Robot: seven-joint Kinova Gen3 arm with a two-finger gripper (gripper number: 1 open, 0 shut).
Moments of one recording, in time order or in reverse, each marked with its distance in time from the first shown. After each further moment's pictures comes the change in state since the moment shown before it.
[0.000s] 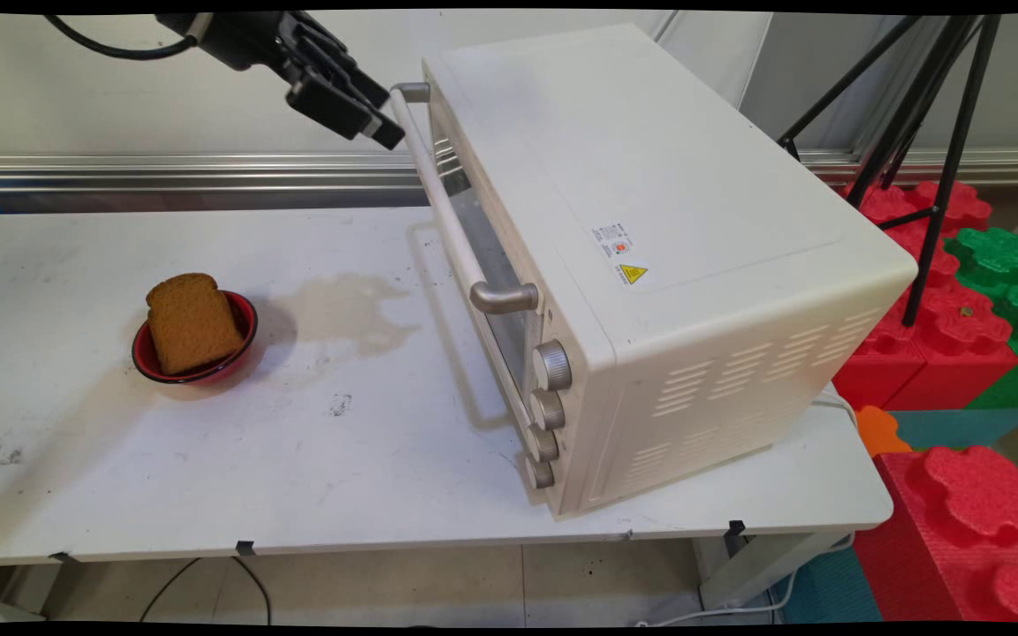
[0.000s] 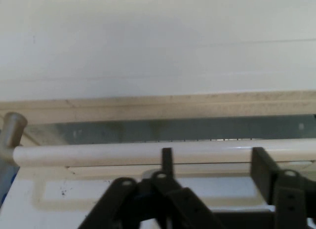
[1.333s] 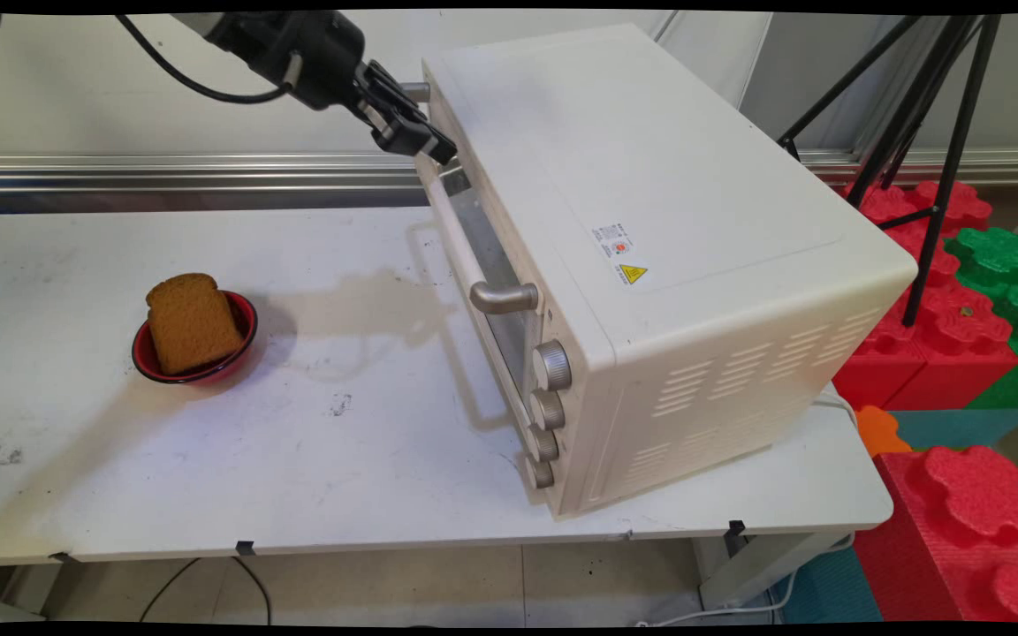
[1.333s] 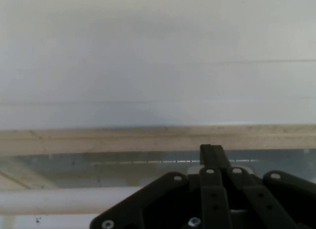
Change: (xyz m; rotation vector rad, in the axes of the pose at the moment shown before) arm 0.007 -0.006 0.061 -0.040 0.014 -0.022
